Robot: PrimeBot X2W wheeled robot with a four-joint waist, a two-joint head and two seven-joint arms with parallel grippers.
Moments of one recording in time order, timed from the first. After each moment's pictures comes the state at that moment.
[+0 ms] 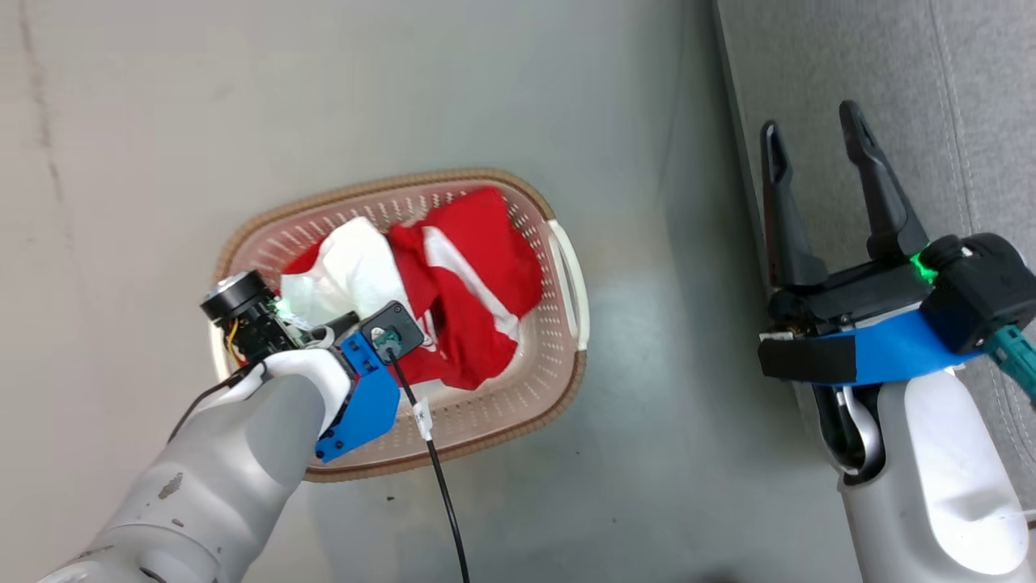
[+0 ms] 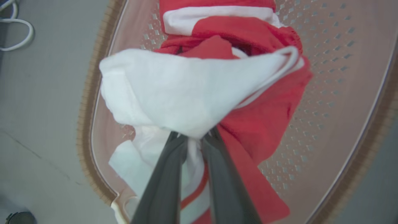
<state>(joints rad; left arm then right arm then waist) -0.93 0.17 -1.22 1.28 -0.27 -0.13 -0.08 -0.45 -0.05 0.07 0.07 0.11 0.13 -0.26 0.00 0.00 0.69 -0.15</state>
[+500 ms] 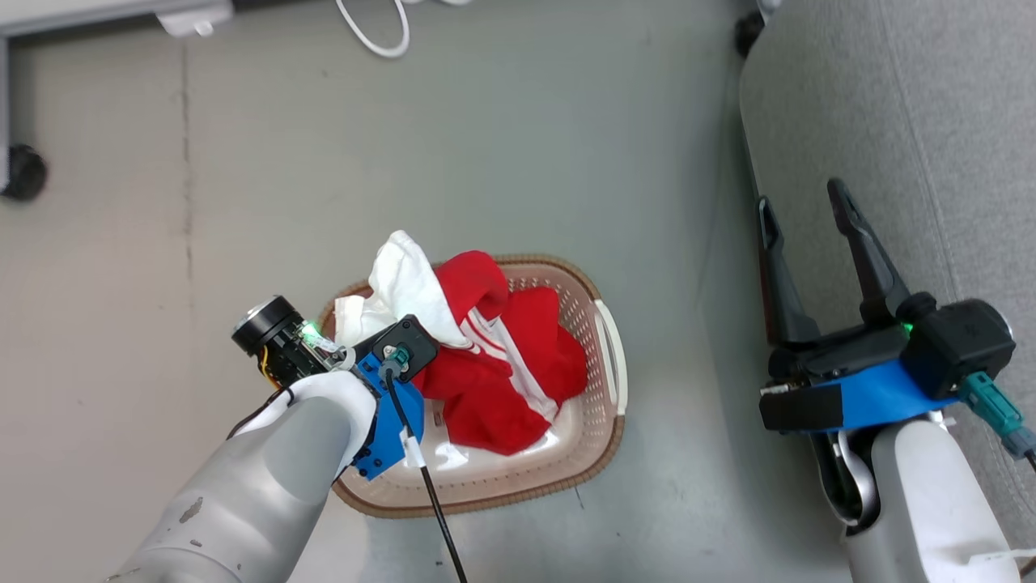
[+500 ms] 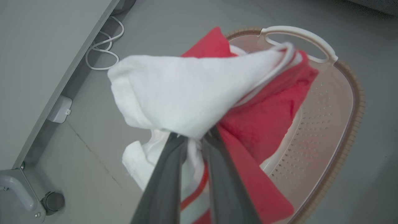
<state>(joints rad) -0.87 0.12 -1.17 1.28 -0.36 -0.13 -0.23 -0.35 -0.05 0.05 0.11 0.08 0.13 -0.26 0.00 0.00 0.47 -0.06</state>
